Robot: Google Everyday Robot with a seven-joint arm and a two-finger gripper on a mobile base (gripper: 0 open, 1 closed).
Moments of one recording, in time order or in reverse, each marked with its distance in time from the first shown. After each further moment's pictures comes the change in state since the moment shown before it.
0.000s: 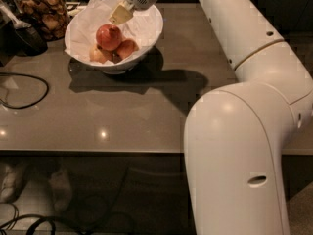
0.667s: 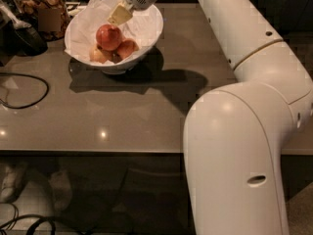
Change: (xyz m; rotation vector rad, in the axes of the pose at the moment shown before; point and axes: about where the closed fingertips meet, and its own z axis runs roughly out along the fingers) arm 0.000 0.000 0.000 0.000 0.000 0.000
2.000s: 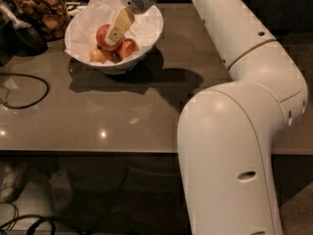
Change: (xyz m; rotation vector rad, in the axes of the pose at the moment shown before) arm 0.008 0.001 0.012 -0.017 0.040 -0.019
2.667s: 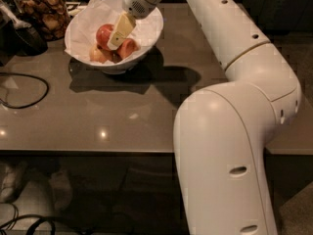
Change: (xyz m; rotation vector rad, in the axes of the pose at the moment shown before) arm 0.015 -0.005 0.015 -0.007 0.032 0.011
